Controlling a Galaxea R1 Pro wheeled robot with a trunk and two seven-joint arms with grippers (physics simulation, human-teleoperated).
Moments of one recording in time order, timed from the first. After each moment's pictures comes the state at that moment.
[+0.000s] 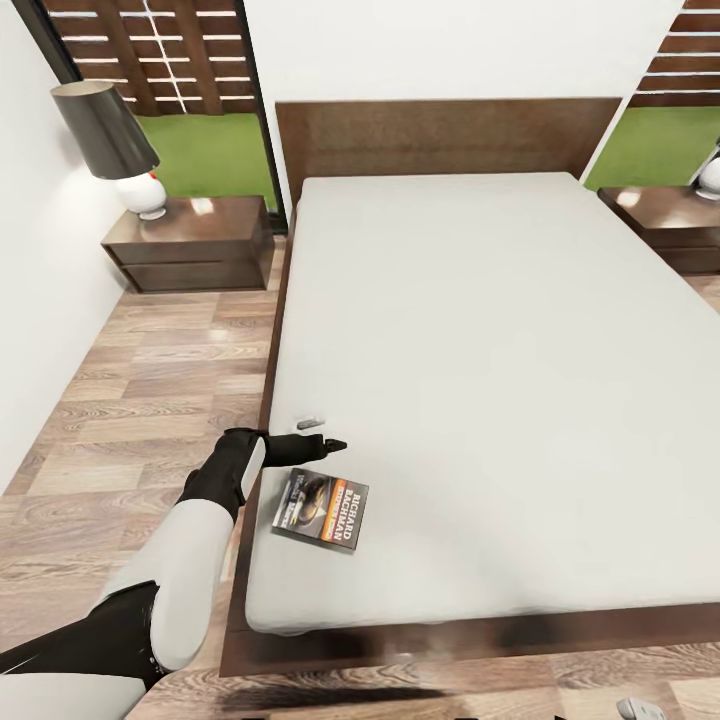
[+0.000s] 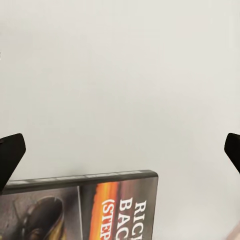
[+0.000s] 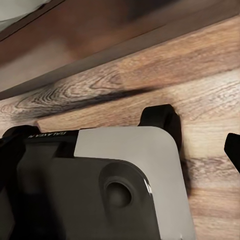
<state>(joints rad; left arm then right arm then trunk) -1.01 -0.17 0.33 -0.61 -0.25 0.70 -0.59 -0.40 -0.42 0.35 -0.05 -0.72 -0.03 0.87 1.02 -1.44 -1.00</state>
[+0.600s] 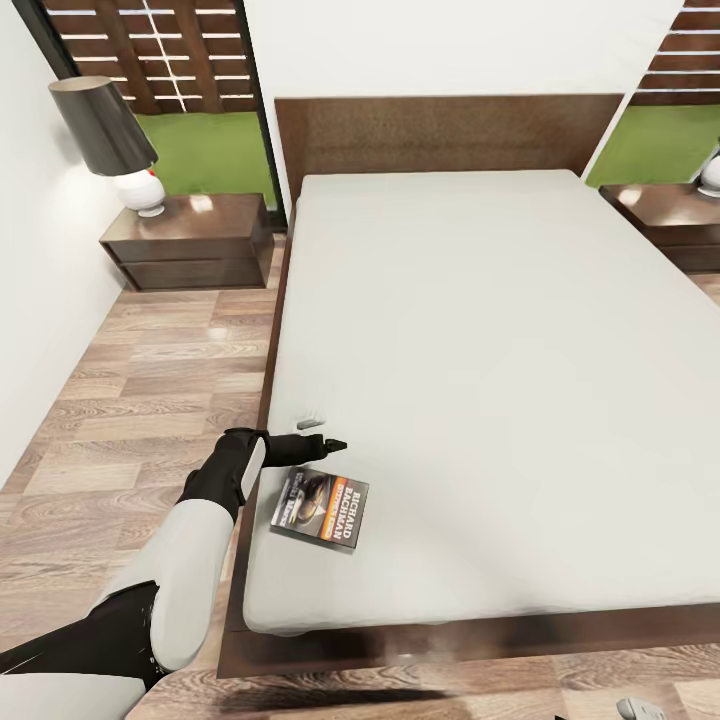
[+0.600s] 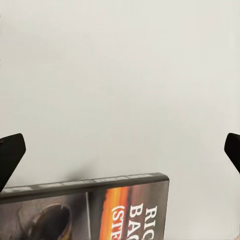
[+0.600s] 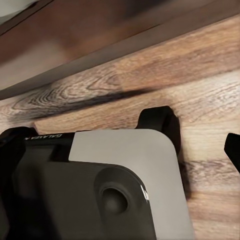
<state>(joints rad) -1.01 -0.17 0.33 -0.61 -0.25 0.70 -0.59 -0.40 -0.42 0.35 -0.05 -0.72 -0.03 0.87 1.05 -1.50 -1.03</state>
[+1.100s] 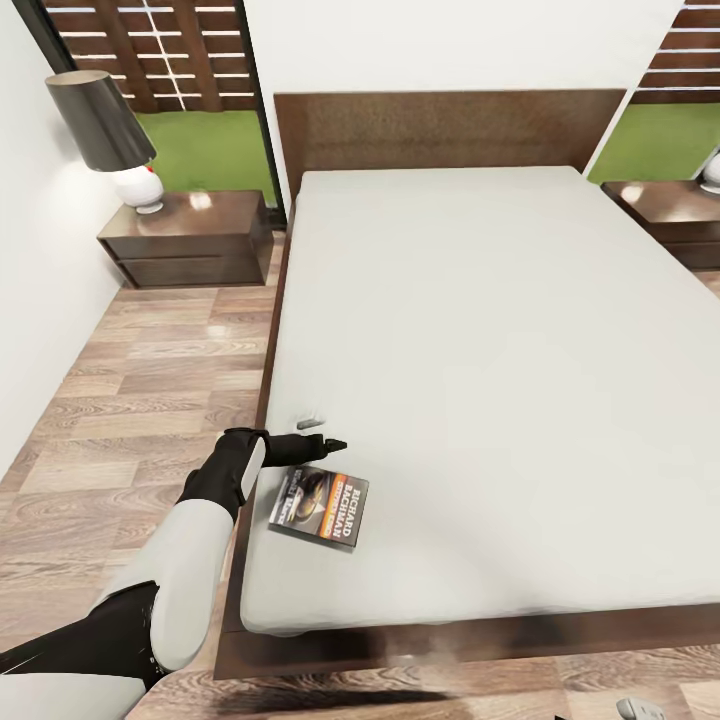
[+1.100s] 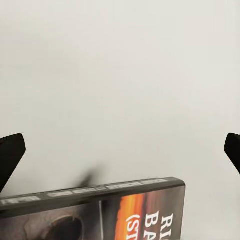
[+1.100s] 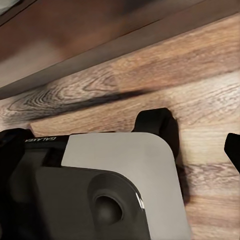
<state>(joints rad) -1.01 -0.17 0.33 -0.61 -0.25 0.70 -0.59 -0.40 -0.42 0.35 -0.05 -0.72 -0.03 0.87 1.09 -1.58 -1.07</state>
